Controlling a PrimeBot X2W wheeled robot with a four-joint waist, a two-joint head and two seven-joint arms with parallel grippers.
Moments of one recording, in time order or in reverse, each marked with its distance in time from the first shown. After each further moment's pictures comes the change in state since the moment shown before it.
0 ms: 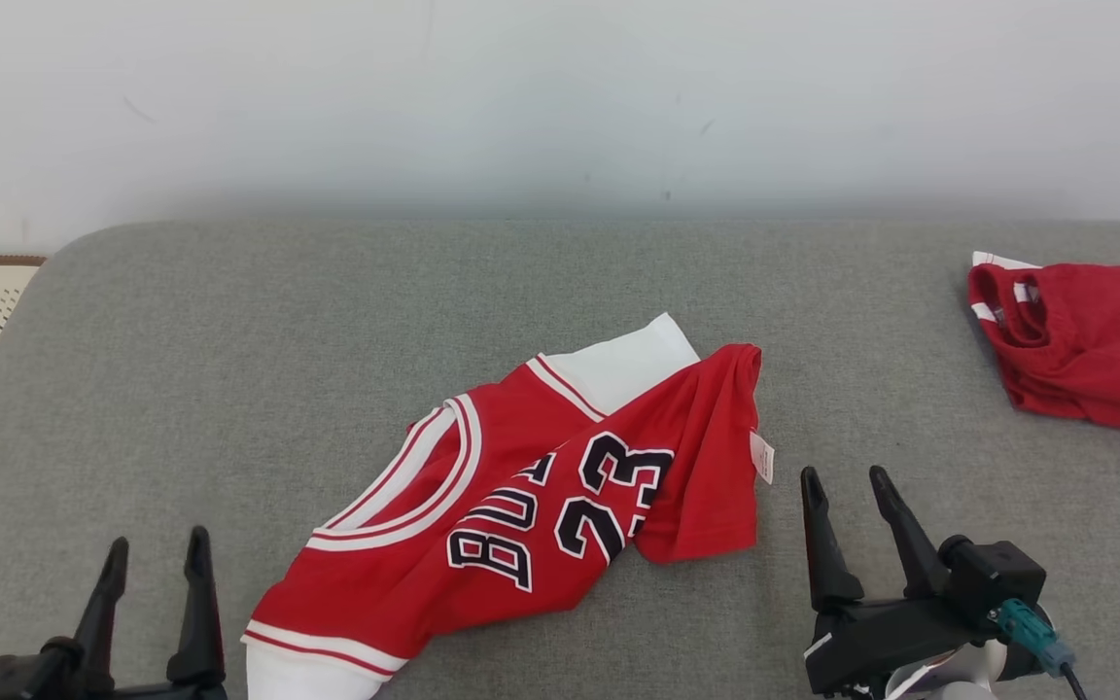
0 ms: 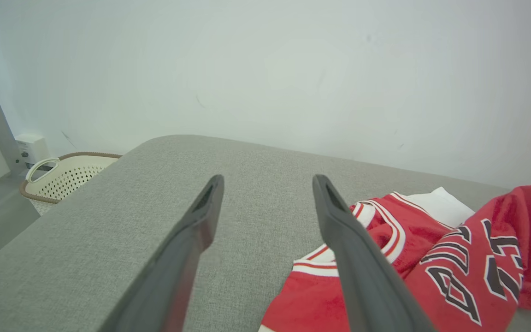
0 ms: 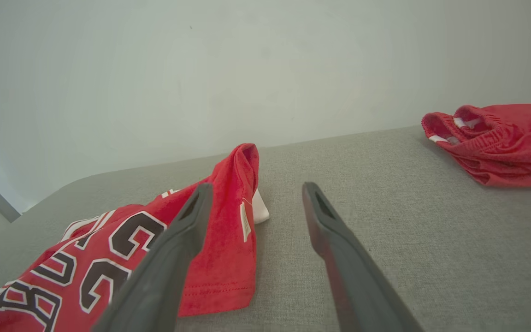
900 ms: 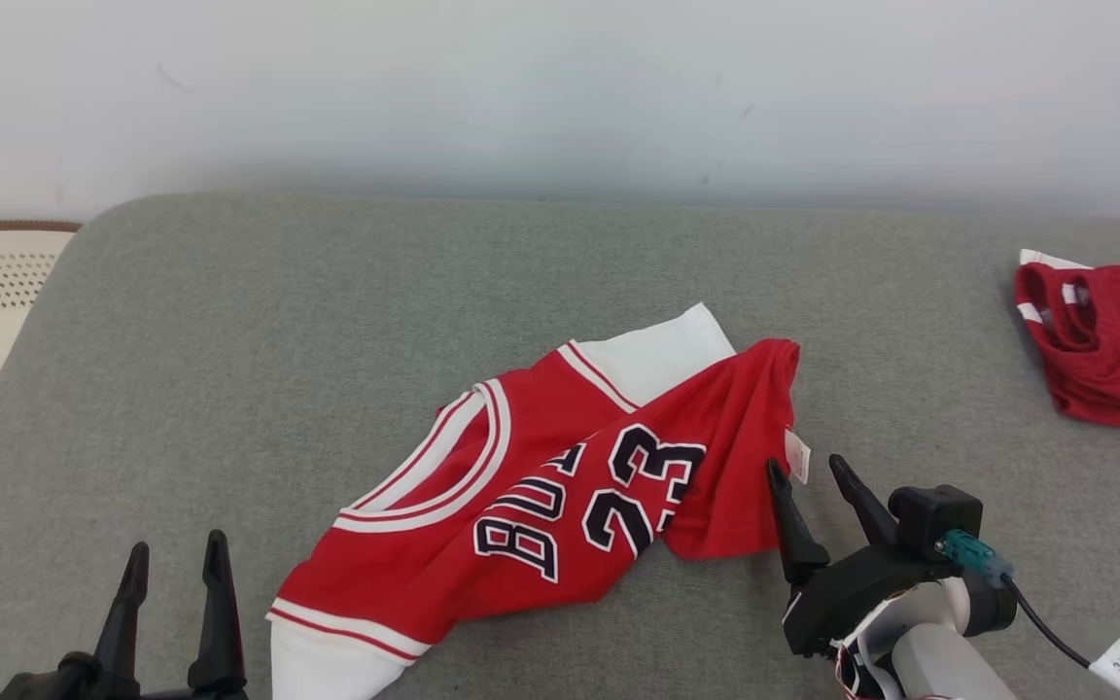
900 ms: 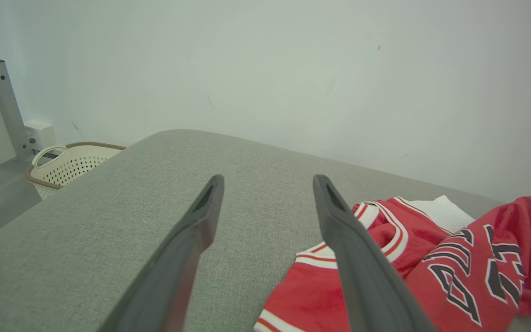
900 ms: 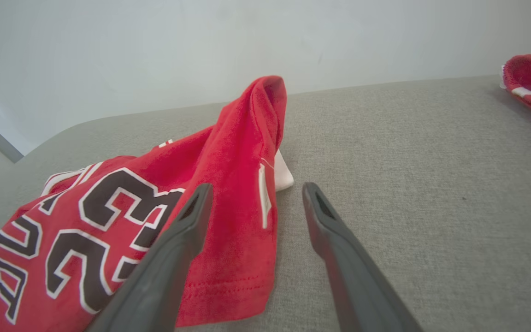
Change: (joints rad) left arm 0.029 -0.199 0.196 0.037 0.170 -0.176 0.000; right arm -0.204 -0.050 0.100 0.330 0.073 0.000 0.017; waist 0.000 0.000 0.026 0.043
